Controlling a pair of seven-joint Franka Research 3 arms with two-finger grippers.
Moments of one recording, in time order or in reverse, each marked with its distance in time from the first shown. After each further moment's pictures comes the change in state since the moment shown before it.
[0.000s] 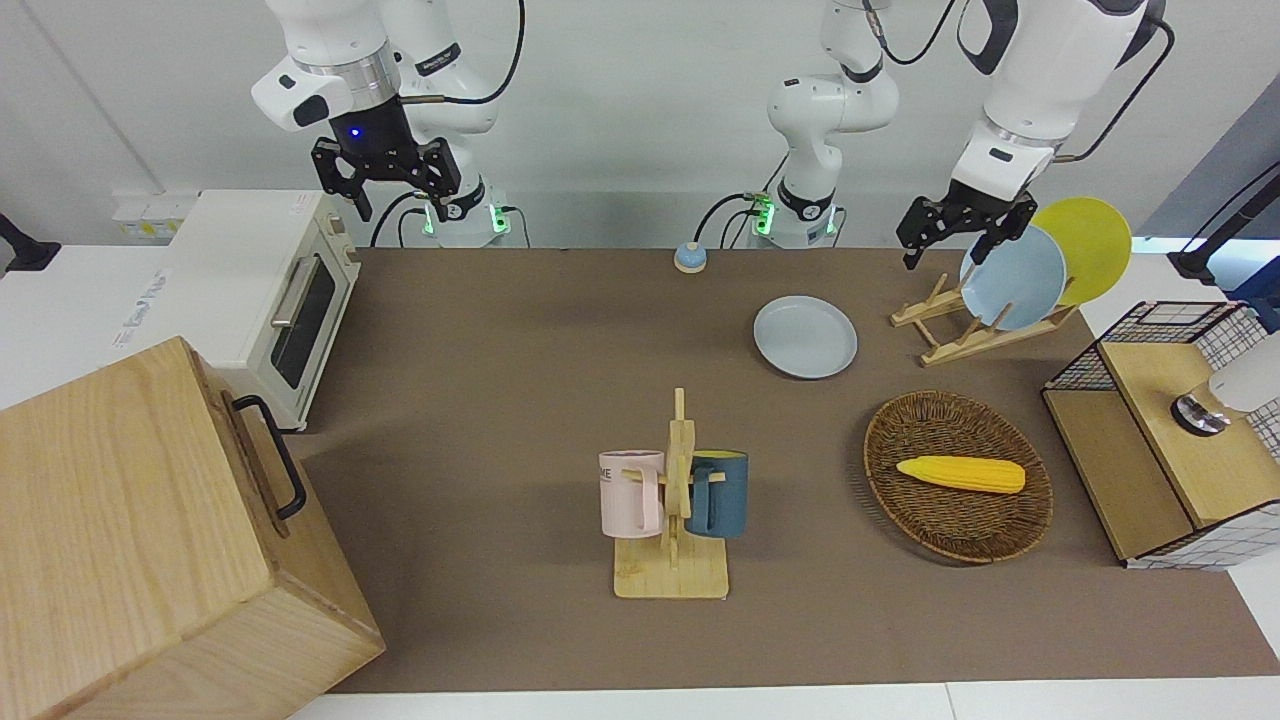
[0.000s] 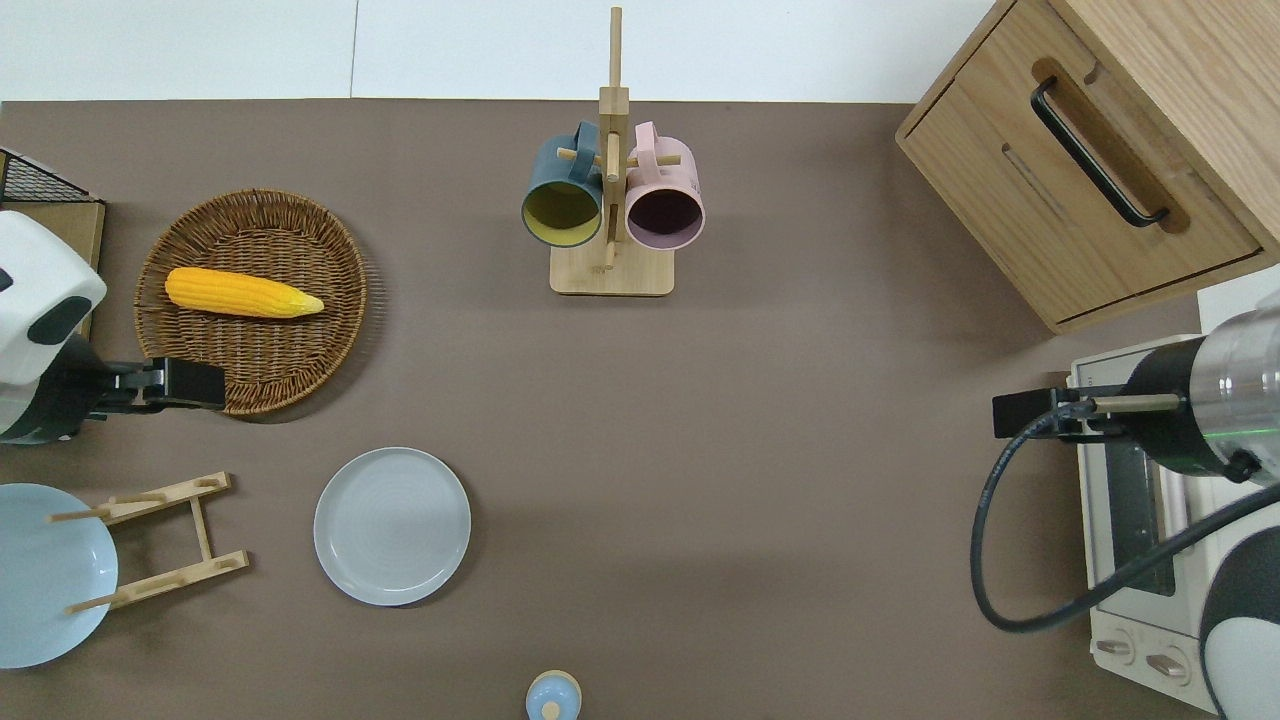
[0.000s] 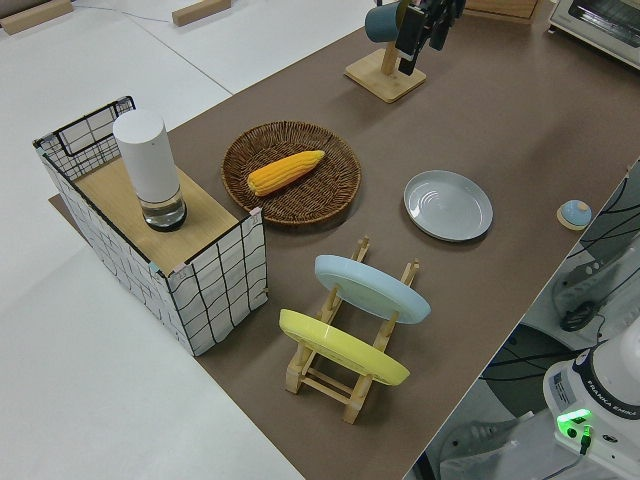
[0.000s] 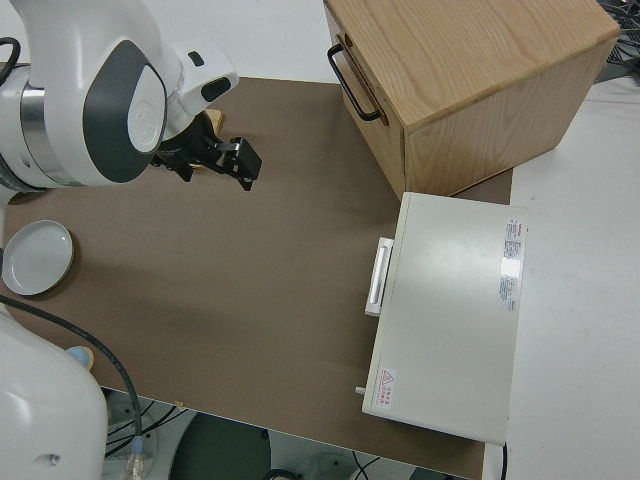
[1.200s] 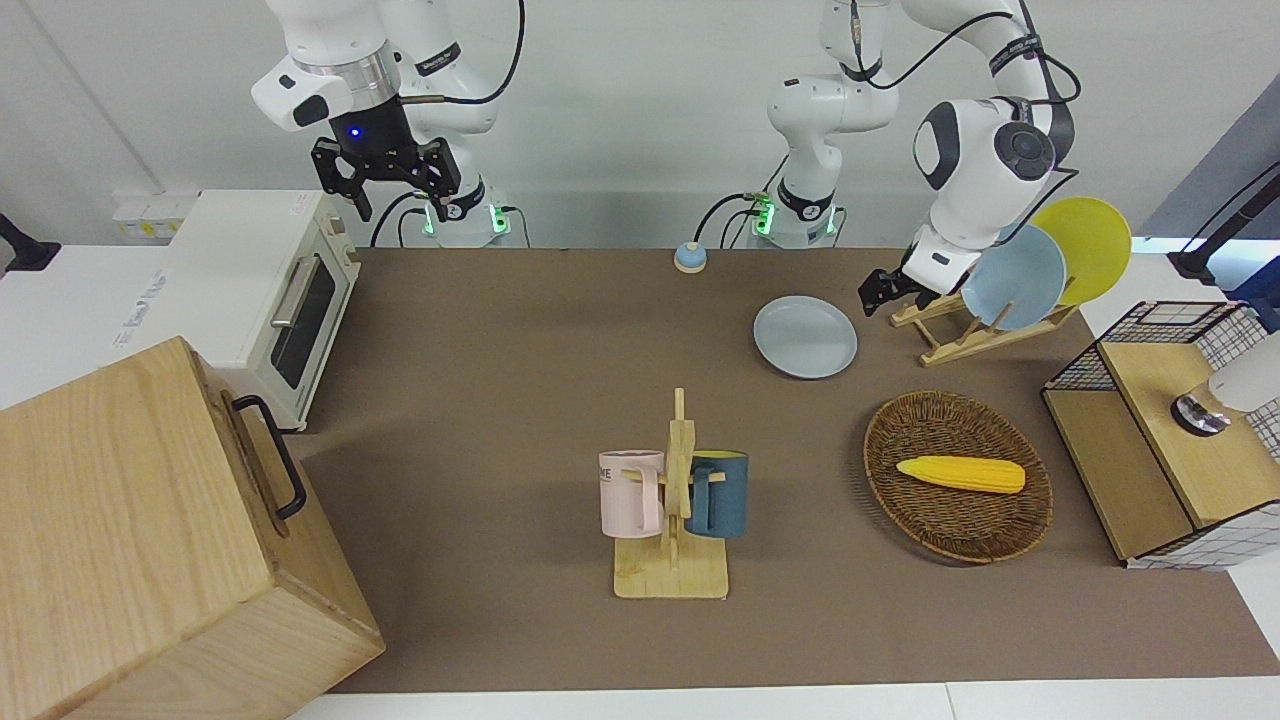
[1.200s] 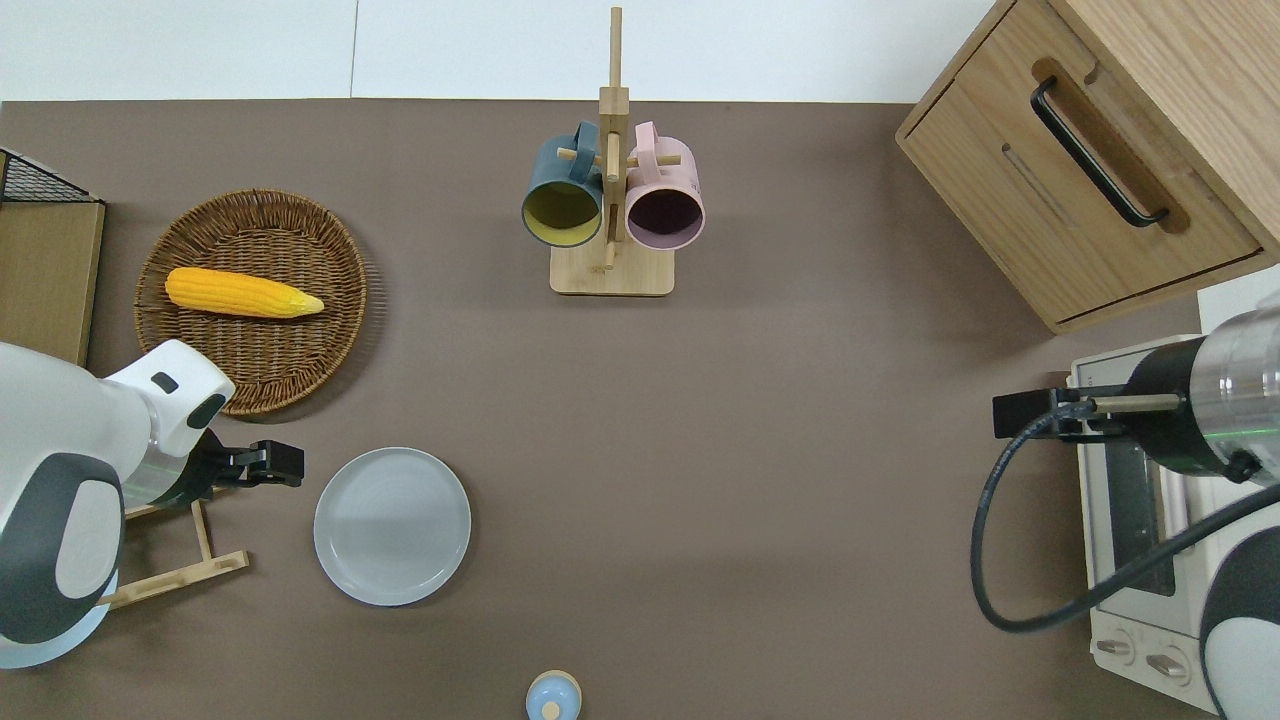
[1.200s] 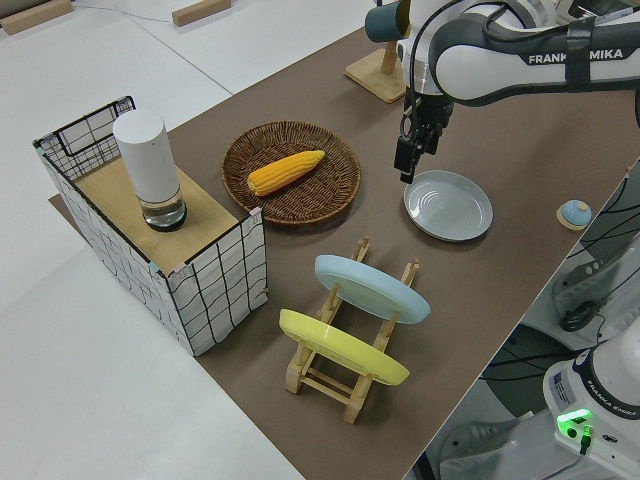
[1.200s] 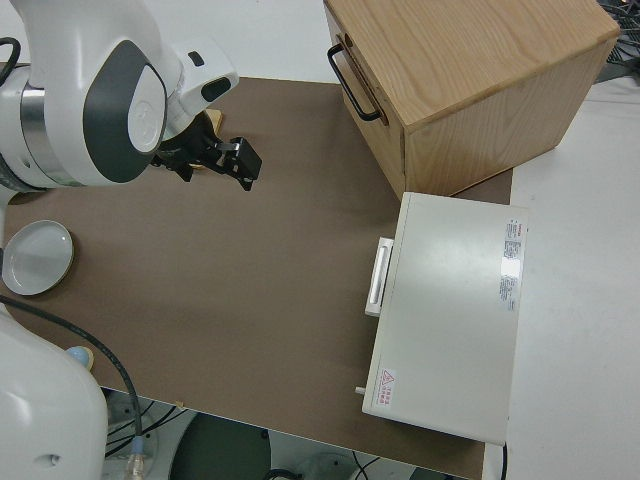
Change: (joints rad) left arm 0.000 -0.040 0.042 -0.455 -0.042 0.265 -0.001; right arm 0.000 0.000 0.000 0.000 0.000 0.000 0.000
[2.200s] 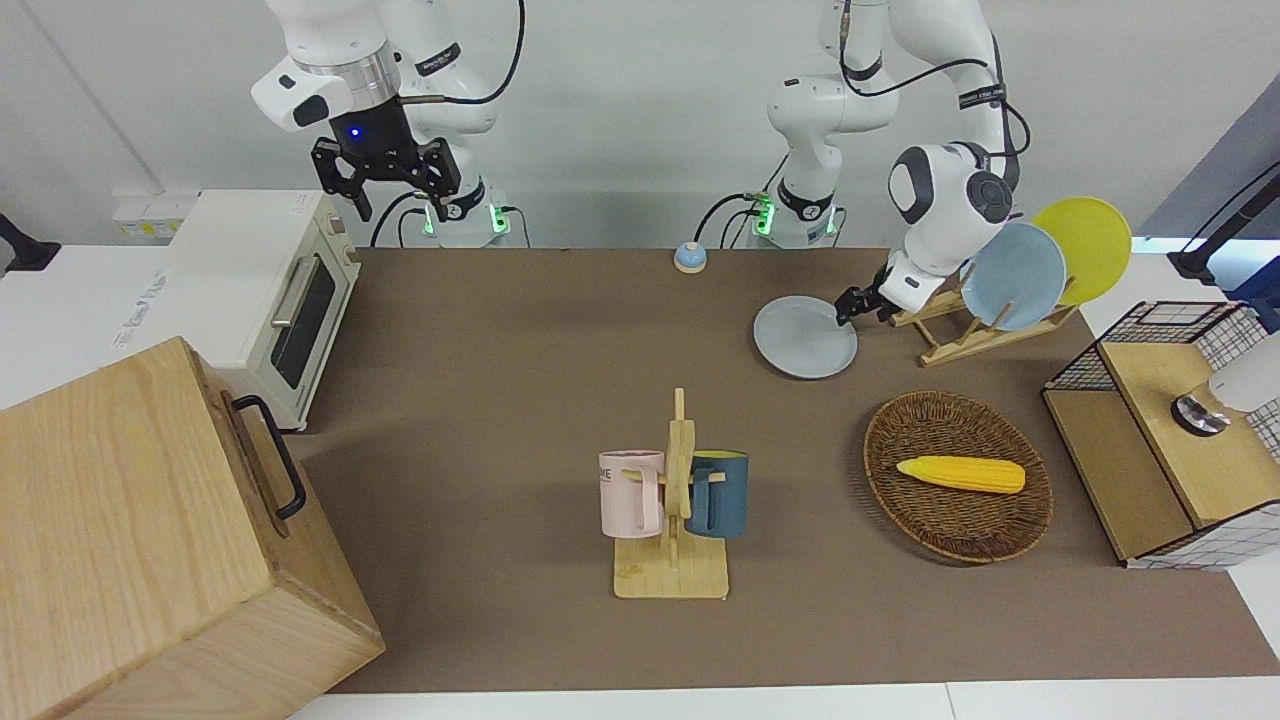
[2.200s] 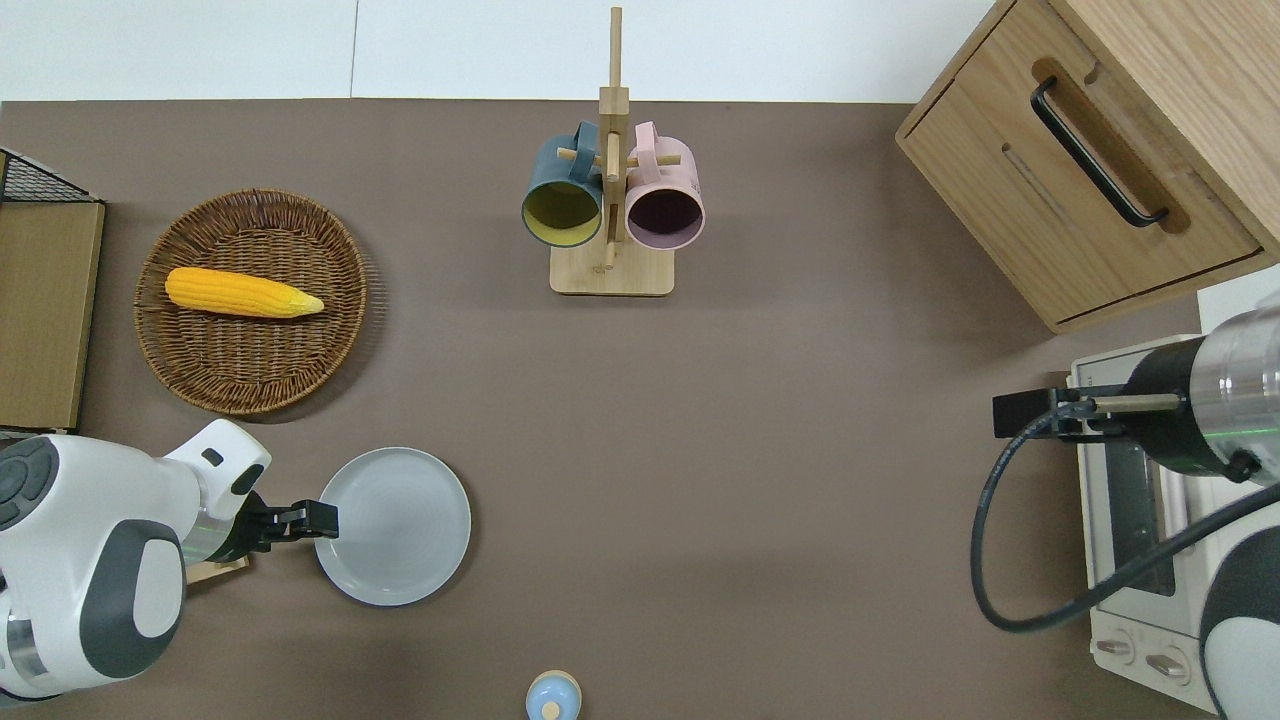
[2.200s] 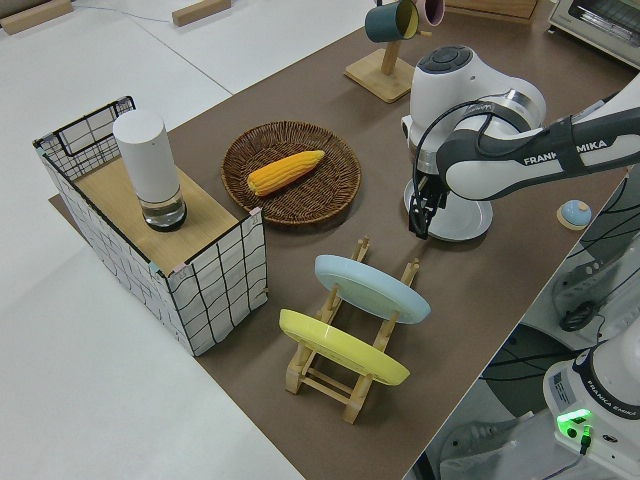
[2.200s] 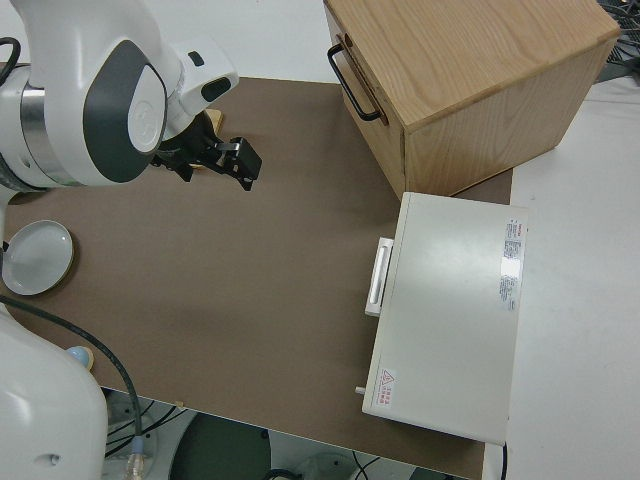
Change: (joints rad) left arm 0.000 -0.015 0.051 -0.297 -0.116 0.230 0.102; right arm 0.000 0.000 0.000 0.000 0.000 0.000 0.000
